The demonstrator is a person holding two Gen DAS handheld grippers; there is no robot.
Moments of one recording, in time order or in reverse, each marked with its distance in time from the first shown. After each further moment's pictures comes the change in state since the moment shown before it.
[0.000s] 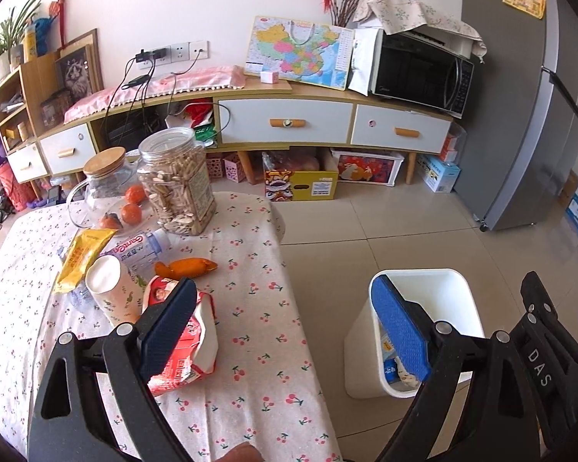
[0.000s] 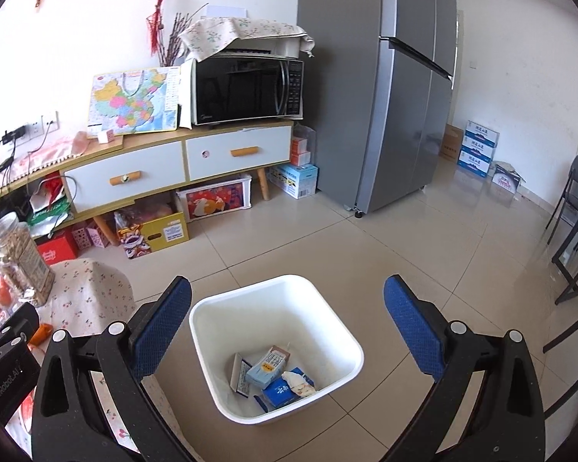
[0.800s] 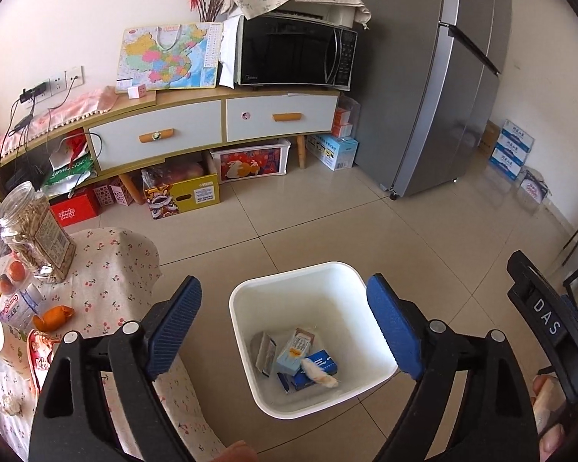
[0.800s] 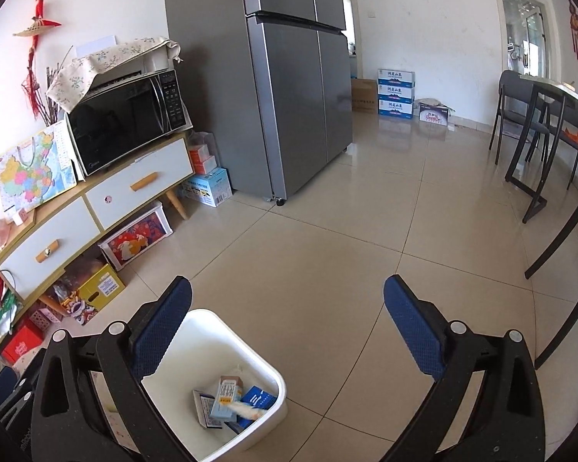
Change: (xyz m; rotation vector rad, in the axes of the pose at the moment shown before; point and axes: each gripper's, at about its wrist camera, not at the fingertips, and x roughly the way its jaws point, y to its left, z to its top) left arm 0.009 -0.146 0.013 0.216 0.013 -0.307; right arm 0.039 -0.138 0.010 0.343 0.037 -0.221
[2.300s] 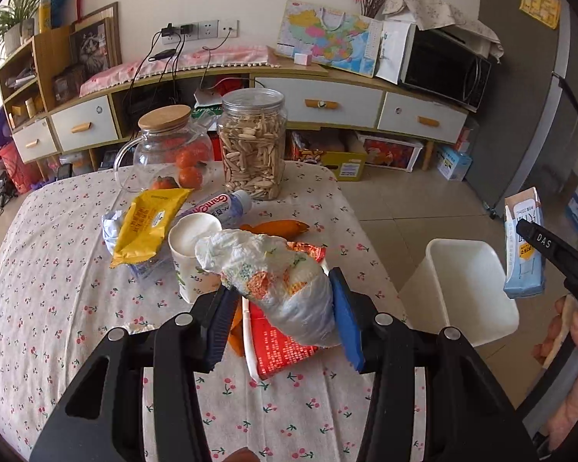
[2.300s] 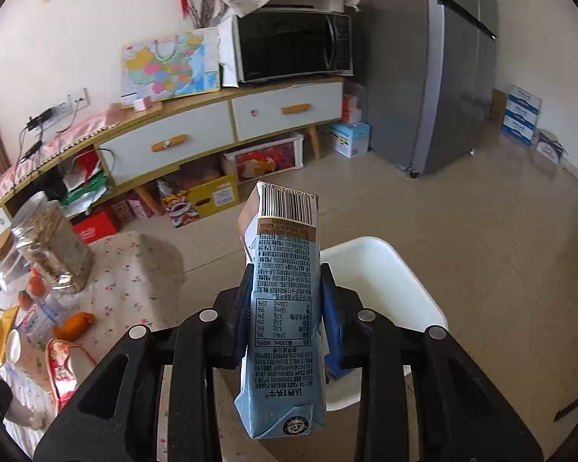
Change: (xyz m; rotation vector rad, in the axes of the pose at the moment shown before) left arm -0.090 0.226 -0.100 -0.225 0.035 0.268; right arm -0.011 0.159 -0.077 -0.279 0.188 0.284
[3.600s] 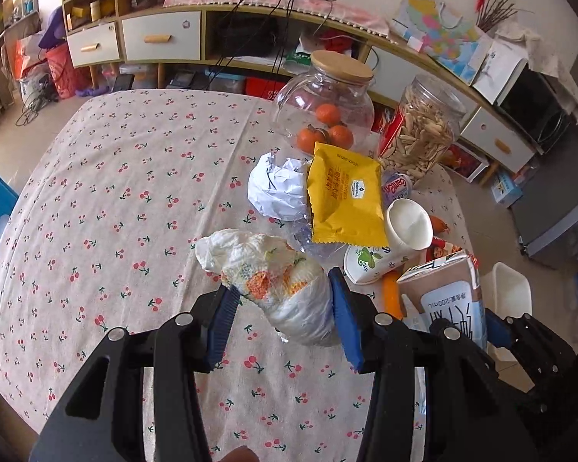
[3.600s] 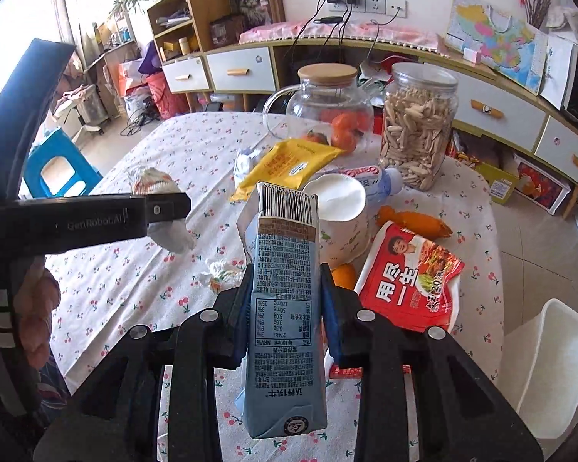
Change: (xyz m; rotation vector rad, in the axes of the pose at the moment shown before) left arm -0.006 0.189 -0.008 -0.290 0.191 0.087; right arm -0.109 0.237 -0.115 -0.704 0.156 0.790
